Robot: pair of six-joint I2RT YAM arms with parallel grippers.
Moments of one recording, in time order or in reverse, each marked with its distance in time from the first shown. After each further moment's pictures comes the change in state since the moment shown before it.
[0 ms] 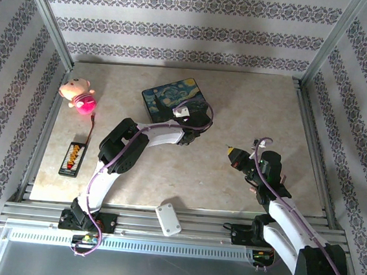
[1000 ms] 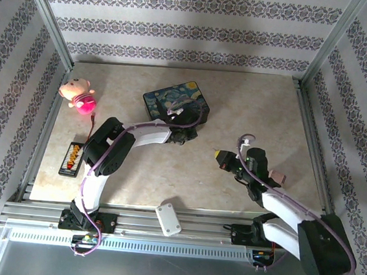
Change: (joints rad) left arm 0.056 -0.158 -0.193 0.160 0.387 -0.032; right arm 0.182 0.250 0.026 0.148 0.050 -0.015
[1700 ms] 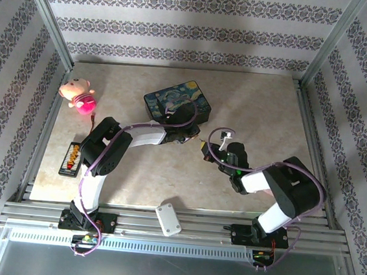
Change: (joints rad) left arm 0.029 -0.033 -0.093 0.208 0.154 -0.145; right arm 0.140 0.536 0.098 0.556 0.166 -0.014
